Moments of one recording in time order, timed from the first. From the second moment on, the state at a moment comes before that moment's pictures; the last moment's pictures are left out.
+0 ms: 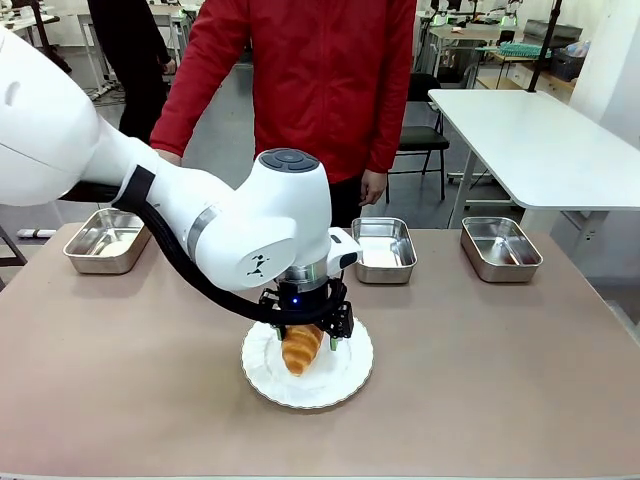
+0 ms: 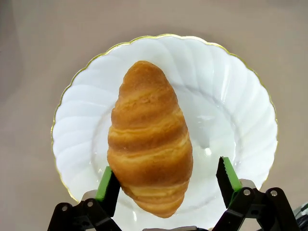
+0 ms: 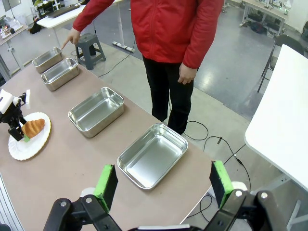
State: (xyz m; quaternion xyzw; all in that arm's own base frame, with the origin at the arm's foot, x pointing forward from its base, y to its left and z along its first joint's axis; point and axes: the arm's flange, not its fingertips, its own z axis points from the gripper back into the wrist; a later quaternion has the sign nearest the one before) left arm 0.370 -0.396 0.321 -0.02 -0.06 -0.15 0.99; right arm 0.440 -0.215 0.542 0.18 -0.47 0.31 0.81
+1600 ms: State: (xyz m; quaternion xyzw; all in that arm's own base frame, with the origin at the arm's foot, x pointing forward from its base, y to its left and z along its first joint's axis) left arm 0.378 -0.394 0.309 0.00 -0.06 -0.13 0.99; right arm 0.440 -0.215 0.542 0.18 -0.47 0.31 0.81
